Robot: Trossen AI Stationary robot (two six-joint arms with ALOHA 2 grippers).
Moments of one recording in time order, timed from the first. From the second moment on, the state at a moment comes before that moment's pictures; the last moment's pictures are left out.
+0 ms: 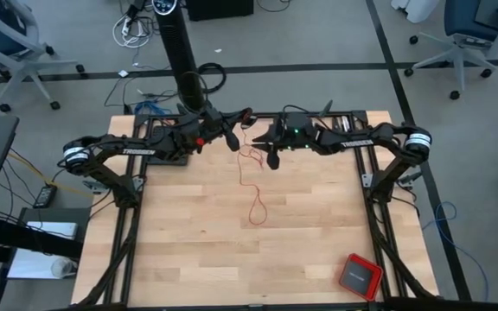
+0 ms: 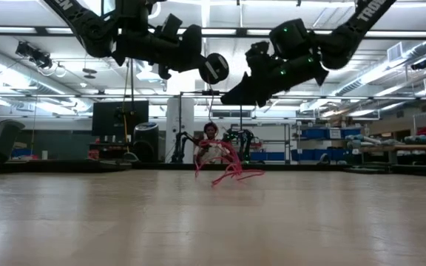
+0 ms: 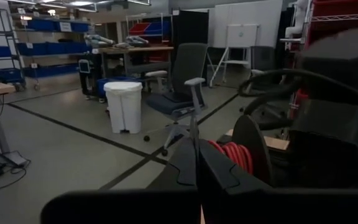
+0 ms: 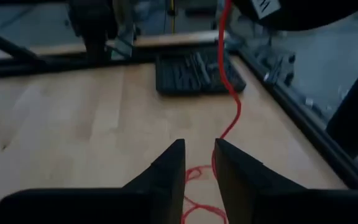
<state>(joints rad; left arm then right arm) 0.39 1.48 0.78 0.78 -0.20 0.00 -0.40 1.62 0.84 0.47 -0.24 -0.07</state>
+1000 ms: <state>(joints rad) 0.39 1.48 0.78 0.82 -0.16 -0.06 -0.40 1.81 0.82 0.71 -0.13 -0.06</state>
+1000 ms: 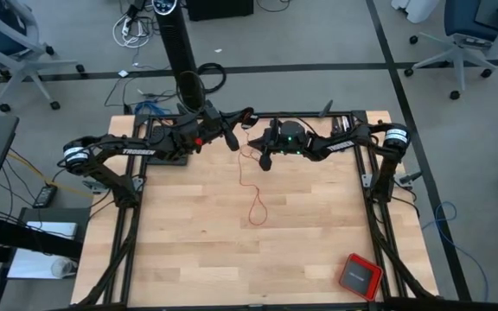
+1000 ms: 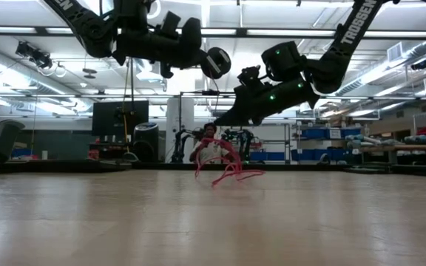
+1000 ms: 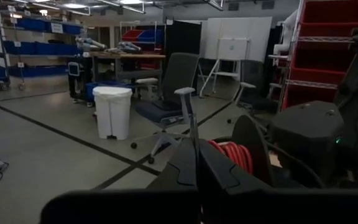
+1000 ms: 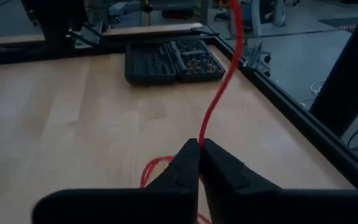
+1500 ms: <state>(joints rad) 0.39 1.48 0.78 0.65 -0.07 0.17 -0.48 1.75 0.82 0.57 -0.07 -0.03</state>
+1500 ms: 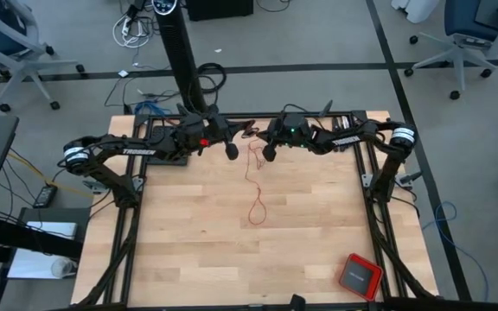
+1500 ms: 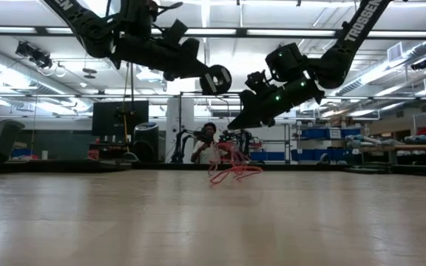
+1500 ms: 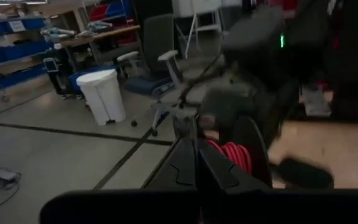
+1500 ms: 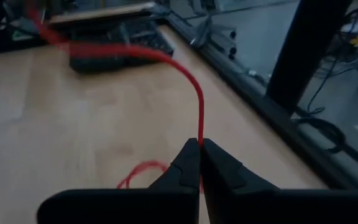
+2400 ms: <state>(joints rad) 0.41 1.48 0.78 0.48 -0.14 0.32 -0.51 1.55 0.82 0.39 0.14 -0.17</state>
